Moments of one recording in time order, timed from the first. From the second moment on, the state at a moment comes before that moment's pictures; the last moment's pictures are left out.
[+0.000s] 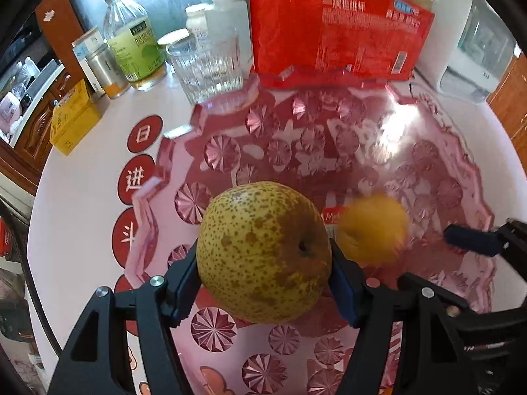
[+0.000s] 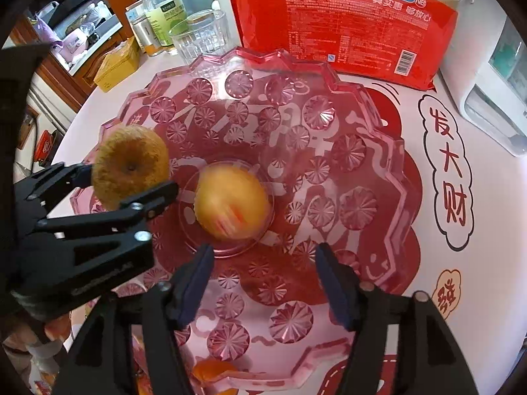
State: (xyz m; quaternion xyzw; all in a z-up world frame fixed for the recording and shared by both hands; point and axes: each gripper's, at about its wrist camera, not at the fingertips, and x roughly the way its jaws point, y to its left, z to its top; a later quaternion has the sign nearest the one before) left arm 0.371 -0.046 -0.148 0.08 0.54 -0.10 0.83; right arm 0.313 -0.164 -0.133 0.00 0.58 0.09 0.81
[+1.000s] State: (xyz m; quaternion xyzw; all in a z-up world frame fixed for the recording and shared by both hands) left arm 0.314 -0.035 -0.097 0.06 0.48 -0.11 0.87; right arm 0.251 -0.158 -0.093 -0.04 0.51 0.10 0.85
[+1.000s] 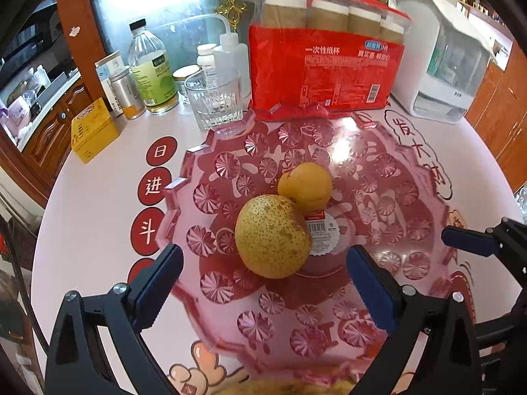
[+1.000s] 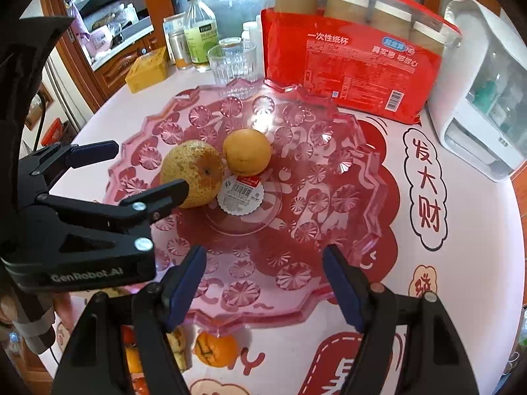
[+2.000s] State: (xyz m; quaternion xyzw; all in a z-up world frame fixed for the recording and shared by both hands) left arm 0.150 -0.030 -0.002 0.03 0.45 -0.10 0.89; right arm 0.115 -0.180 -0.012 0.01 0.47 0.10 0.88
